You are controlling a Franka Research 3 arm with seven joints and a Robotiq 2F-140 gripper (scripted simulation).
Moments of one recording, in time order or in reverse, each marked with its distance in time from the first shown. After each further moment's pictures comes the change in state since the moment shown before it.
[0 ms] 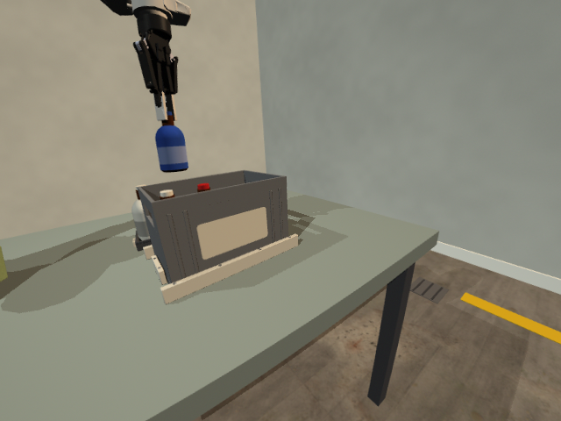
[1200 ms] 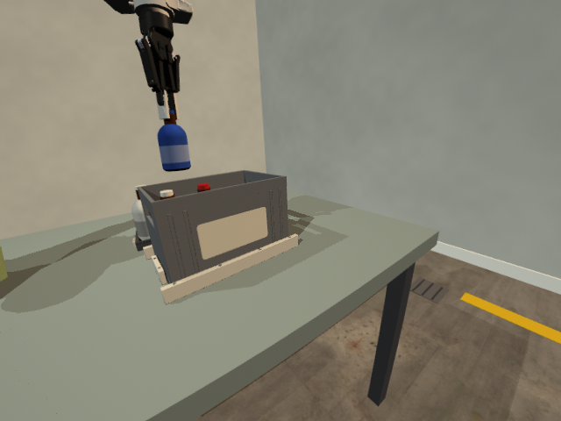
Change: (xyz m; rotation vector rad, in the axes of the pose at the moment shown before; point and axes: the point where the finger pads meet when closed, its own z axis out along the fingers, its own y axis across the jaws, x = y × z) arm 0.008 0.001 -0.003 0.002 0.004 0.001
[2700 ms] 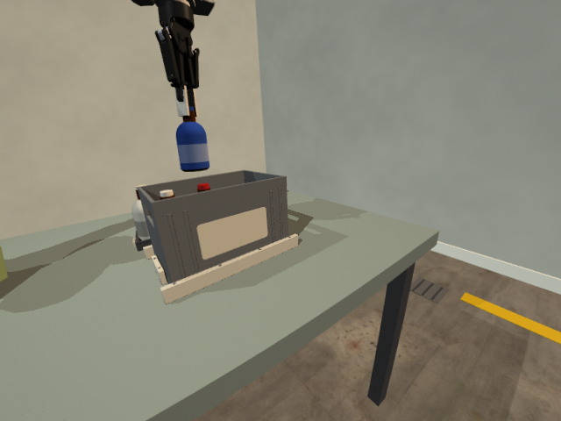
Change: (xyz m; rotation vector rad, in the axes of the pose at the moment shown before) arm 0.069 0.014 0.000 0.002 0.000 0.007
